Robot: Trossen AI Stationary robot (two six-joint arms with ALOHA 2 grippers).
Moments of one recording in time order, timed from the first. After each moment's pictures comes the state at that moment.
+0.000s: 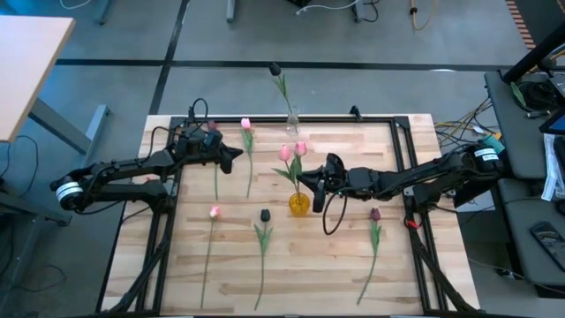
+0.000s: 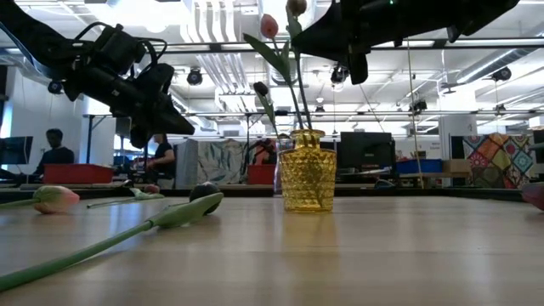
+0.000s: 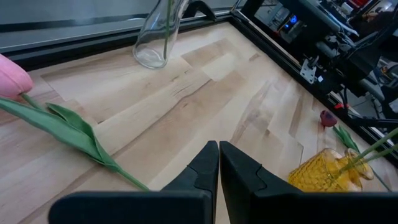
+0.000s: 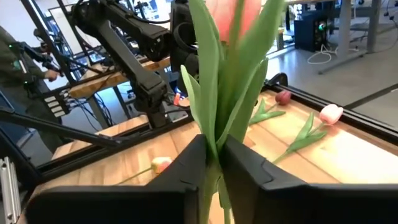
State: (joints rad) left arm 0.65 1.02 0.34 0.26 0.27 -0.41; right arm 0.09 1.42 0.70 0.62 0.37 0.31
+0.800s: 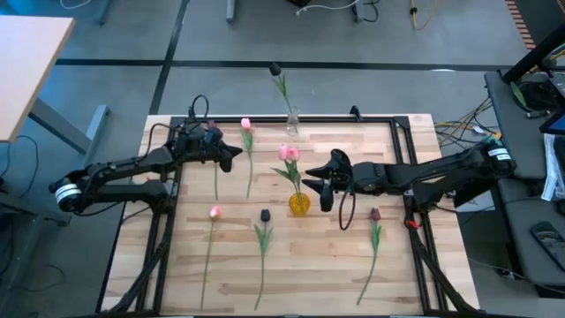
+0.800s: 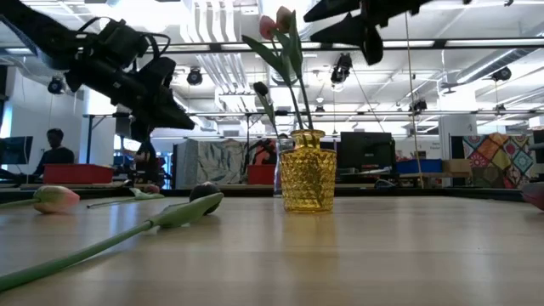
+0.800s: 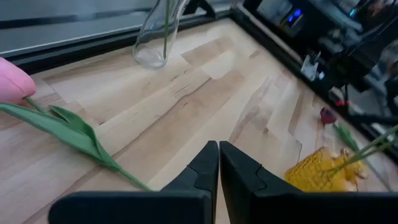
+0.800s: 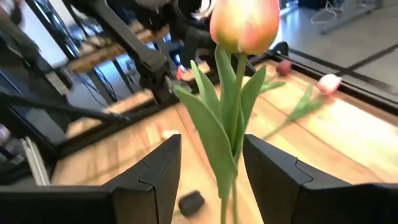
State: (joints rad) left arm 0.65 0.99 0.42 0.12 0.27 -0.39; right arm 0.11 1.27 0.85 0.13 0.33 0.42
